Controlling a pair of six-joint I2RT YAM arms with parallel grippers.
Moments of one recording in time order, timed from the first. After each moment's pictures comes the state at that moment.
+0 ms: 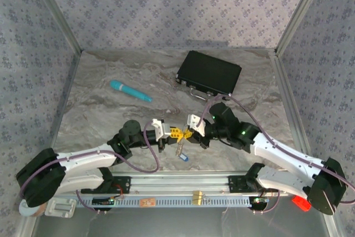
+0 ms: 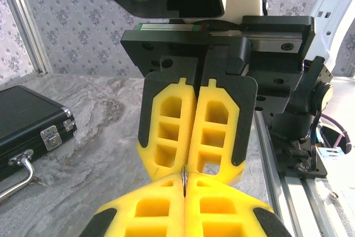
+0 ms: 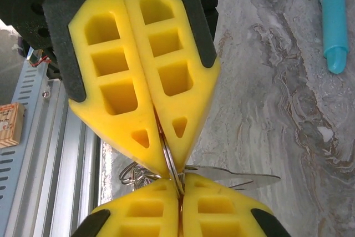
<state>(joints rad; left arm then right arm) -0.92 1.08 0.31 0.73 0.50 0.03 0.82 1.00 0.68 -0.30 -0.51 -0.35</state>
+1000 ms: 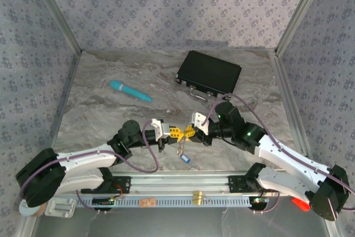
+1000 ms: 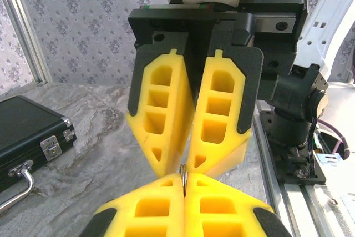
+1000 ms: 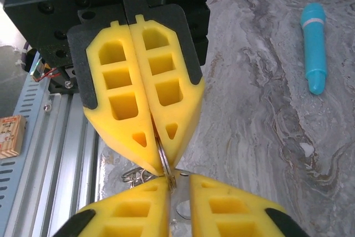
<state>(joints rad) -0.92 1.08 0.31 0.76 0.51 0.03 0.78 0.93 0.68 -0.29 -0.55 -0.36</state>
